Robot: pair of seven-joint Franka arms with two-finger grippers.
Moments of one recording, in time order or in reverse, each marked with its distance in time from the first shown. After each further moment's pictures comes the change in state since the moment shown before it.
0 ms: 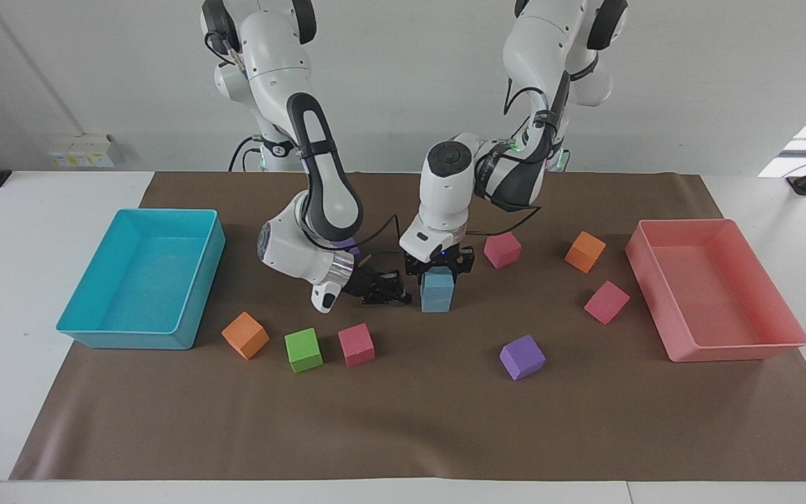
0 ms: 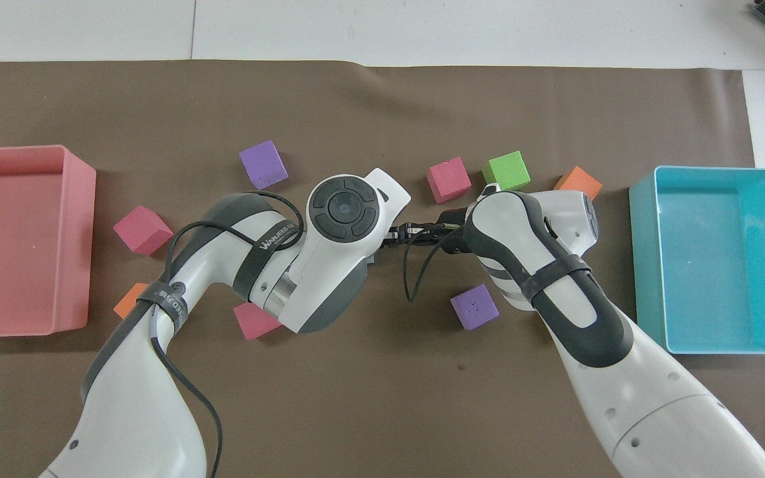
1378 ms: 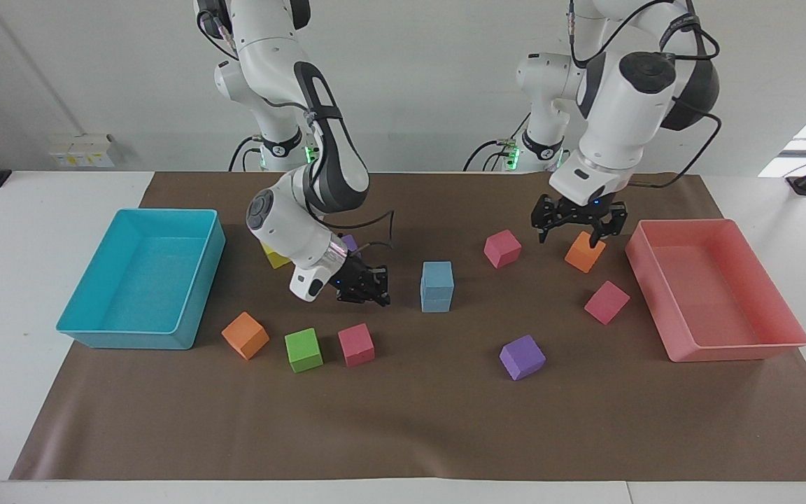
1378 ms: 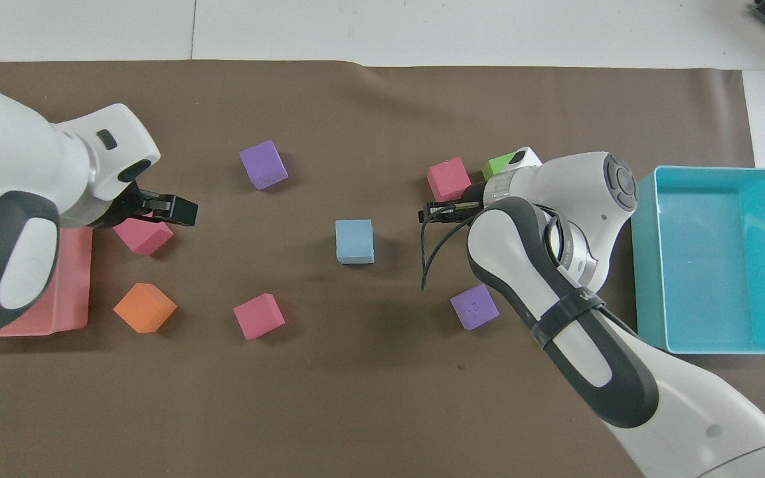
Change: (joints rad) left arm 0.409 -0.384 0.035 -0.067 -0.058 -0.319 0.652; right arm -0.020 -0.129 -0.017 0.036 -0.556 0.075 0.341
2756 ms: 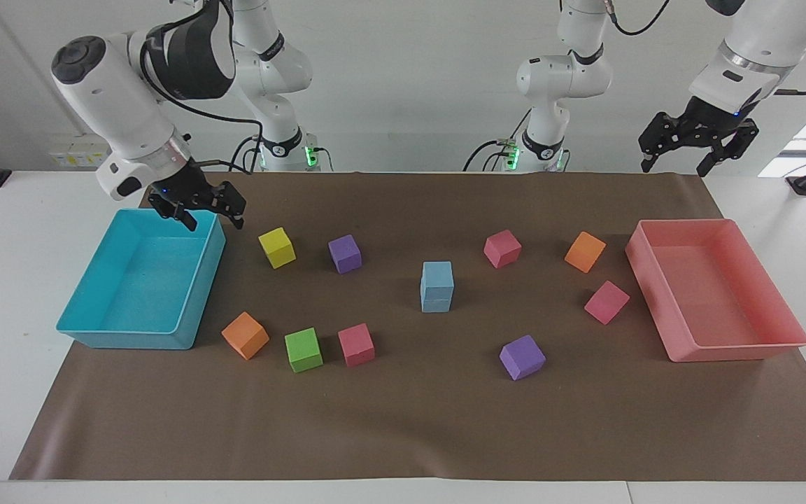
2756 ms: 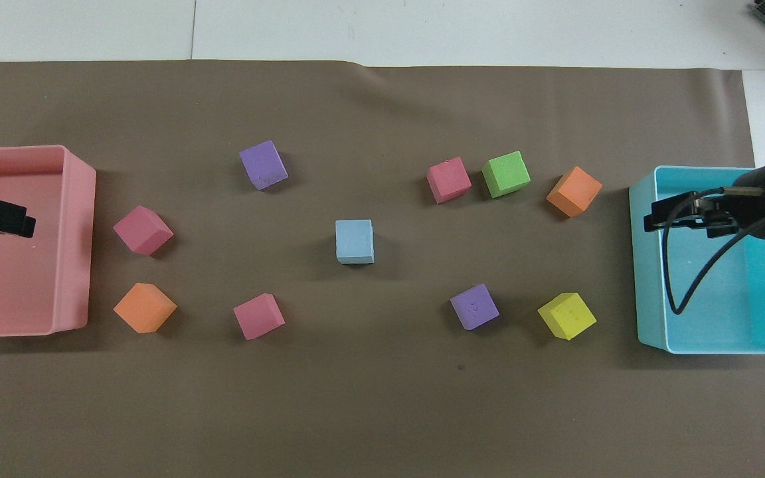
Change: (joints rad) left arm 0.168 -0.037 -0.003 0.282 -0.014 -0.359 0.121; right arm -0.370 -0.360 -0.012 0.137 -0.622 -0.648 0.266
